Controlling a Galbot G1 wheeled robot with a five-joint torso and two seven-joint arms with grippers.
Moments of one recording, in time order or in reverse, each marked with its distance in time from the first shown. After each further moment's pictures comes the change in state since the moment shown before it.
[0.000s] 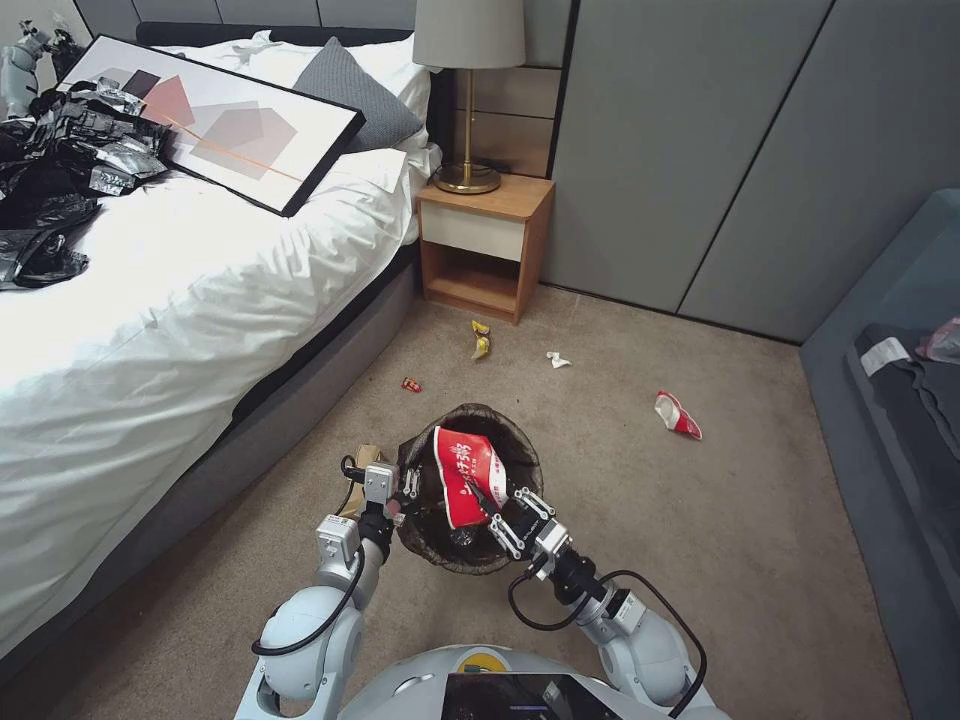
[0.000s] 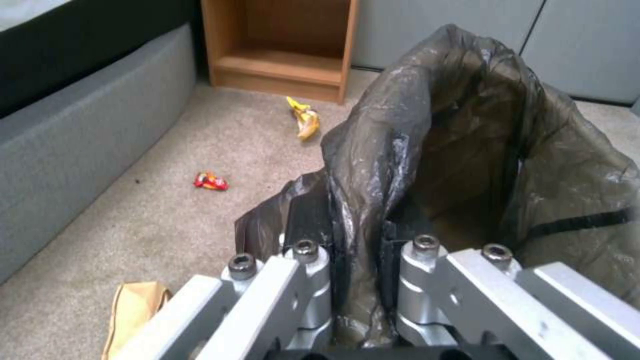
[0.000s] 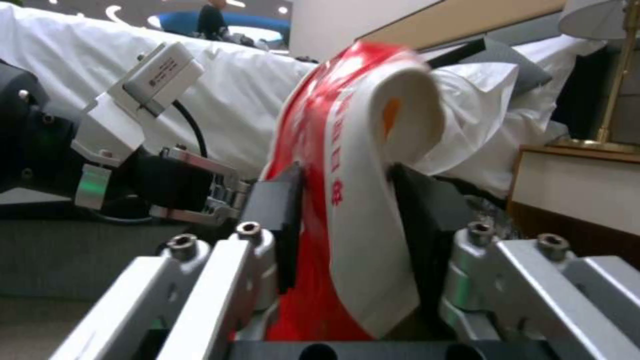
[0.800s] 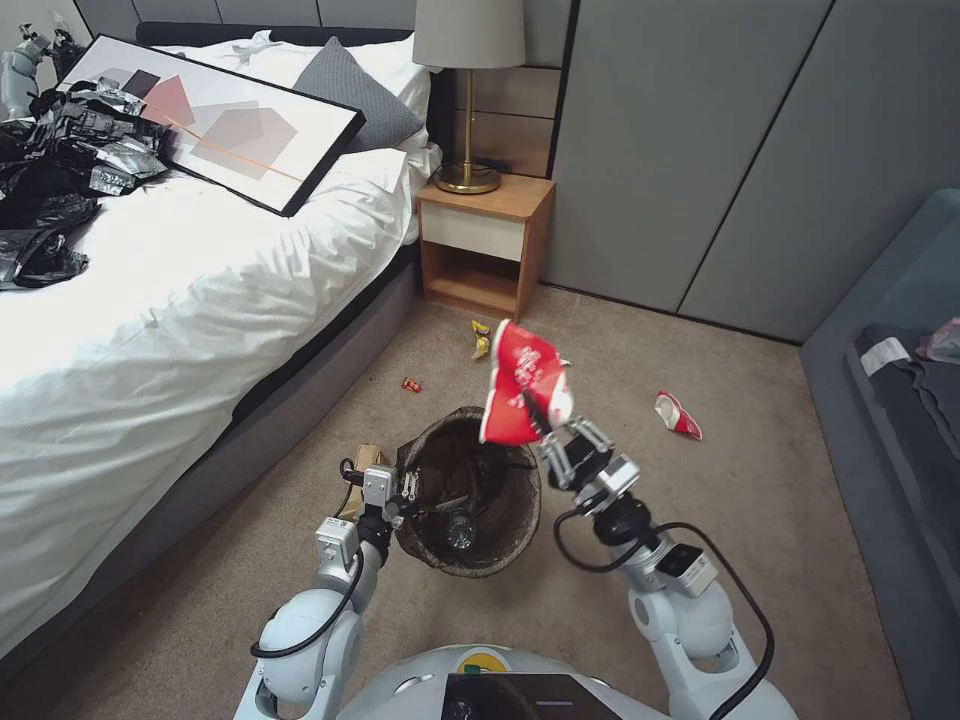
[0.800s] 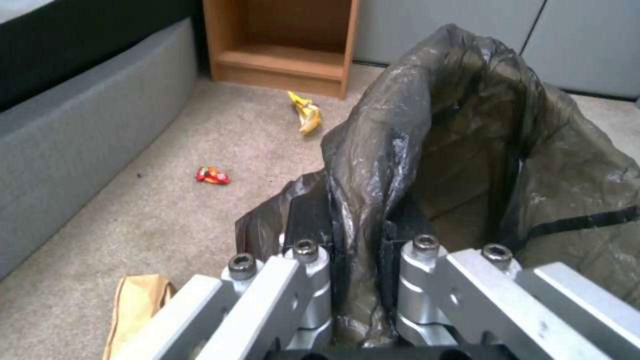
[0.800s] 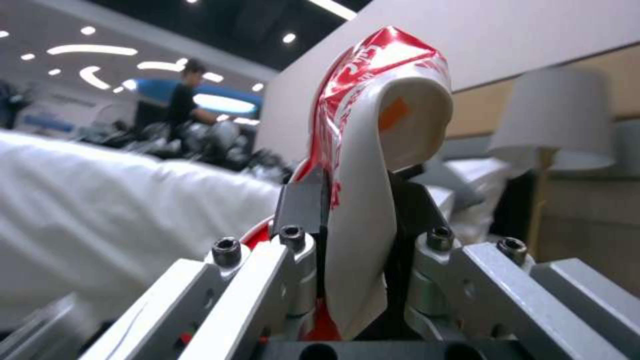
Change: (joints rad) left arm 0.005 0.003 0.000 0.006 0.001 -0.002 -0.003; right arm 0.026 -0.014 0.059 0.252 0.086 -0.063 0.053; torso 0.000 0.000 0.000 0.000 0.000
